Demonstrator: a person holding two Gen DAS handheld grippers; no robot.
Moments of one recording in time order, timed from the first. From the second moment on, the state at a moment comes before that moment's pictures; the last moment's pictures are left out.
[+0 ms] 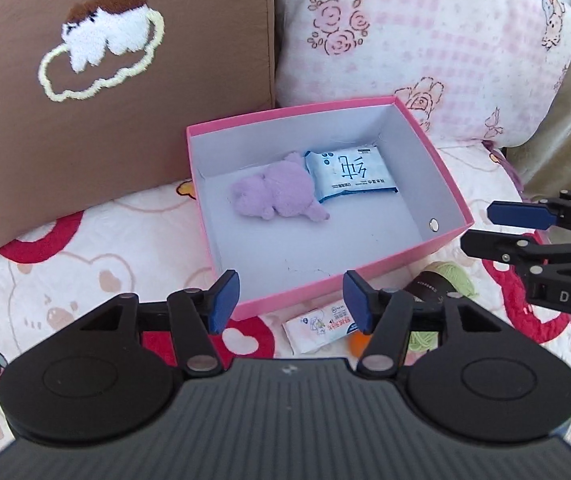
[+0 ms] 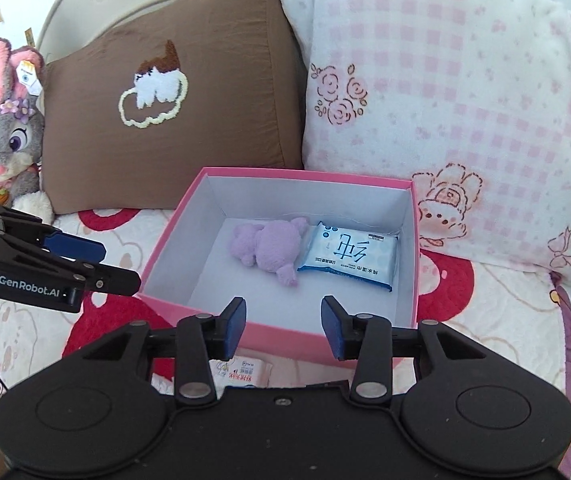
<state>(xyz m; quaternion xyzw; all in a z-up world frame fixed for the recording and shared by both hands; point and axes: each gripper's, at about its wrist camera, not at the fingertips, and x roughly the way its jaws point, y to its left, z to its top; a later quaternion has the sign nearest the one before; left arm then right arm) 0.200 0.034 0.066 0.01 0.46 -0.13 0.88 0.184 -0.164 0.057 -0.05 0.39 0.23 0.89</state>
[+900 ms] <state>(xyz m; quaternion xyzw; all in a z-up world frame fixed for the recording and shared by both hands) 0.096 0.013 0.090 0.07 0.41 -0.13 0.90 0.080 -0.176 0.078 -0.12 0.38 0.26 0.88</state>
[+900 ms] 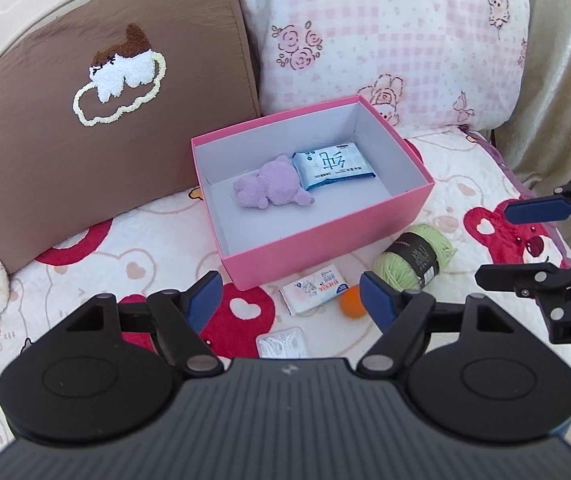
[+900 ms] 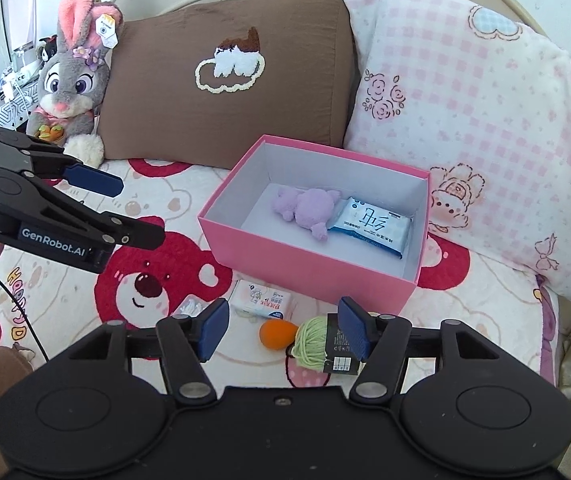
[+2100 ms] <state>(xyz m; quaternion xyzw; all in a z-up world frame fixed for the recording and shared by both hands) 0.065 -0.011 0.036 0.00 0.47 -0.20 0.86 0.030 -0.182 0.045 -0.23 0.35 0.31 0.85</state>
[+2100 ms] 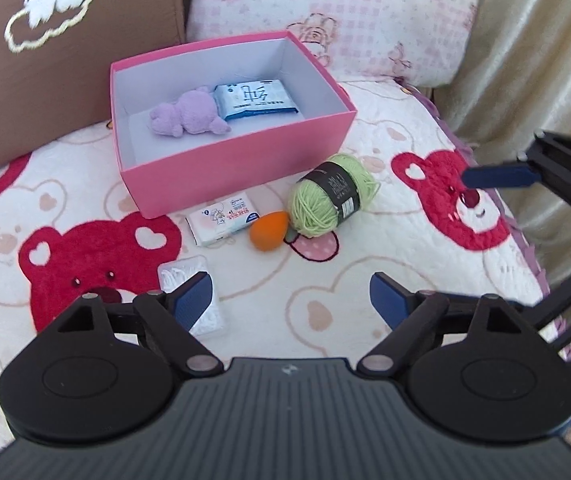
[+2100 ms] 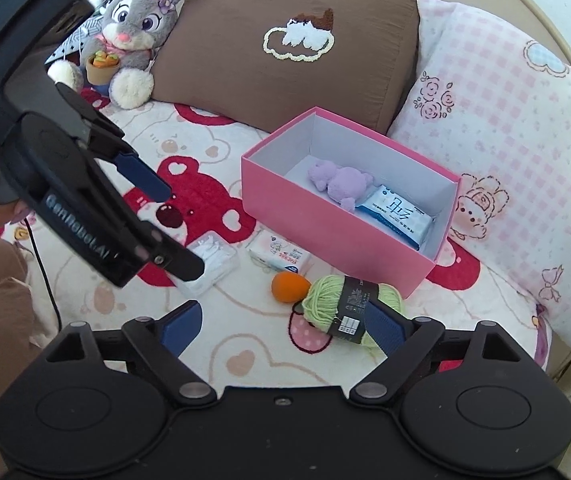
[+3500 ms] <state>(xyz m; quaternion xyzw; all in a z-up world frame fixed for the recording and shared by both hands) 0.132 -0.050 -0.045 -0.05 0.46 -0.25 0.85 0.099 -0.208 -0.054 -0.22 0.32 0.25 0.89</state>
